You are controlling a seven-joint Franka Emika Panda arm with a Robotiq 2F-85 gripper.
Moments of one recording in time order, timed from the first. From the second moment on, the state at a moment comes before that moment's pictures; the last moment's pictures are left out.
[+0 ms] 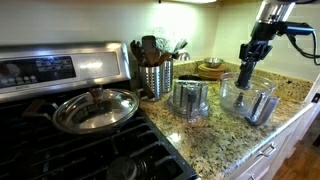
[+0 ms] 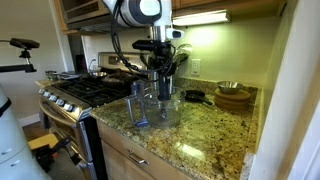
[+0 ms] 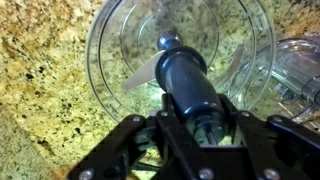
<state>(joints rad) -0.07 -0.12 -0.08 -2.40 0.06 2.43 -0.04</state>
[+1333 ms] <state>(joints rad) -0.07 -0.02 -0.05 -2.43 0.02 2.53 -0.01</state>
